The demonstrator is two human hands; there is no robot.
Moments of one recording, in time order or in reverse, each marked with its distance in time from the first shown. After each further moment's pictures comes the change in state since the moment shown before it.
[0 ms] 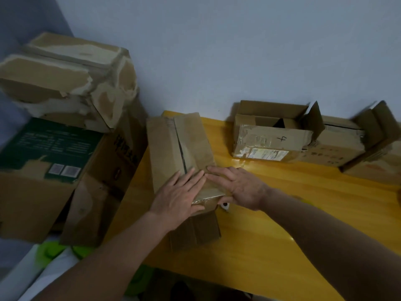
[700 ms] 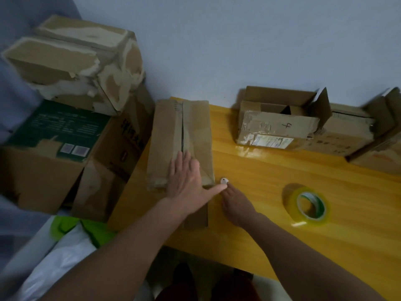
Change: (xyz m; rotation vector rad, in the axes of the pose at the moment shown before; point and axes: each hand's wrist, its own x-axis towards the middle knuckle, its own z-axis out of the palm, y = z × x) left_hand -0.002 0.048 -0.029 -0.390 -0.051 -0.481; right_hand -0.030 -0.068 0.082 0.359 -0.266 0.543
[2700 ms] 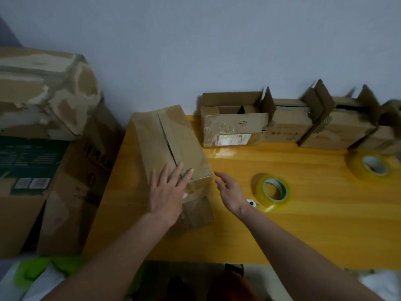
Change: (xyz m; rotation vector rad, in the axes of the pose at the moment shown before) left_hand -0.006 0.014 0.014 0.354 0.026 0.200; right_hand -0.052 -0.002 -0.058 0.840 0.445 0.369
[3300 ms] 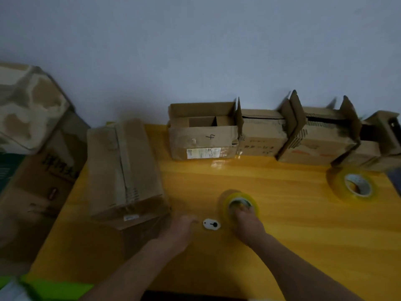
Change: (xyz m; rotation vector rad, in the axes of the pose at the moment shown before) left_hand 0.038 0.155 0.007 -0.601 -0.408 -0.029; right_hand 0.036 0.152 -0.129 -0.836 -0.256 0.076
